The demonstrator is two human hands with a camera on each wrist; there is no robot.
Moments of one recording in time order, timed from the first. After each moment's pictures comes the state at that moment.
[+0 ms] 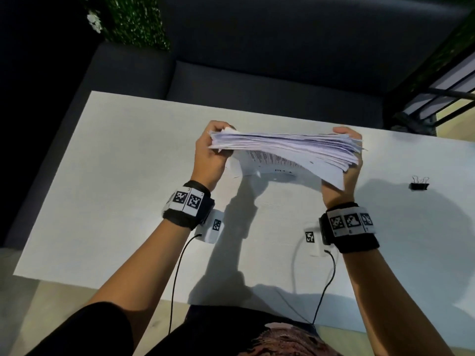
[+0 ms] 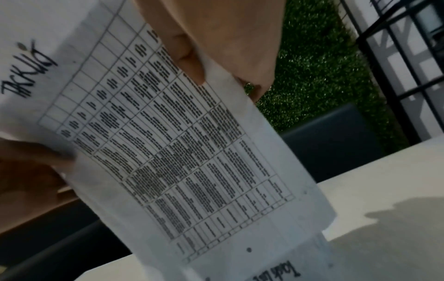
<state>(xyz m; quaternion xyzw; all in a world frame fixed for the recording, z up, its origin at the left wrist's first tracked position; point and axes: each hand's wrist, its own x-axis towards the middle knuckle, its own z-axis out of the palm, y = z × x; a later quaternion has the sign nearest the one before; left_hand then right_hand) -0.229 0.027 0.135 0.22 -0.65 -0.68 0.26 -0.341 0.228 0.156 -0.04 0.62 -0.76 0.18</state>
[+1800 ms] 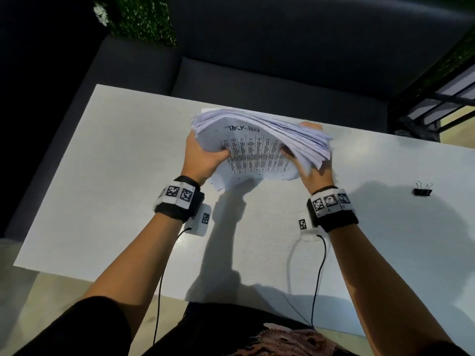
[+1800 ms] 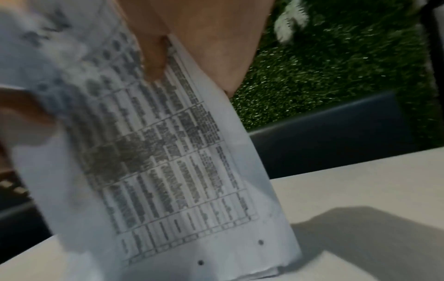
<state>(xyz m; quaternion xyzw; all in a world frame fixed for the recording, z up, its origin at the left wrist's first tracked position) -0.214 0.003 0.129 0.30 -0.64 -0.66 0.25 -0.343 0.197 0.127 -0.09 0.78 -0.57 0.24</state>
